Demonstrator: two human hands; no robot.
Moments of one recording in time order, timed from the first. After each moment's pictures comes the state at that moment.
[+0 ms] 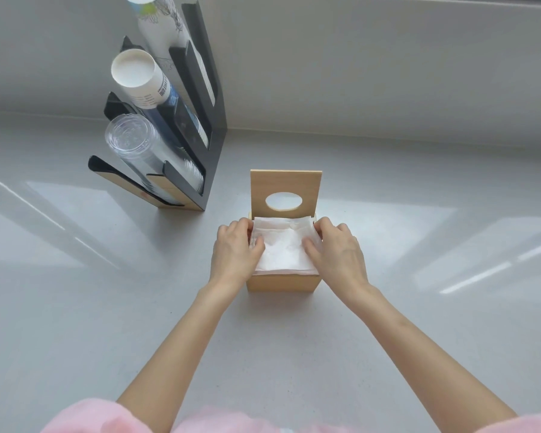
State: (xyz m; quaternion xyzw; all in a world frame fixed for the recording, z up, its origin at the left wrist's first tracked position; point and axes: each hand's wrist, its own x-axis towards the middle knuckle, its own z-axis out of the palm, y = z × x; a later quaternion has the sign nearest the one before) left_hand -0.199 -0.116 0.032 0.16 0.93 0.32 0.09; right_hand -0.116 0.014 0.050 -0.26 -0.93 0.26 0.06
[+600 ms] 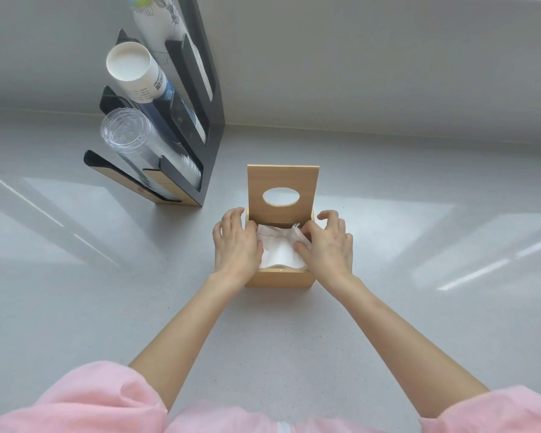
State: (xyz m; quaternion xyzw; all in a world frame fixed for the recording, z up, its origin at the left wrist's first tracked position) left_hand -0.202 -0.109 0.015 0.24 0.96 0.13 0.06; right_hand -0.129 0.018 0.021 -0.27 -0.95 0.17 0.01
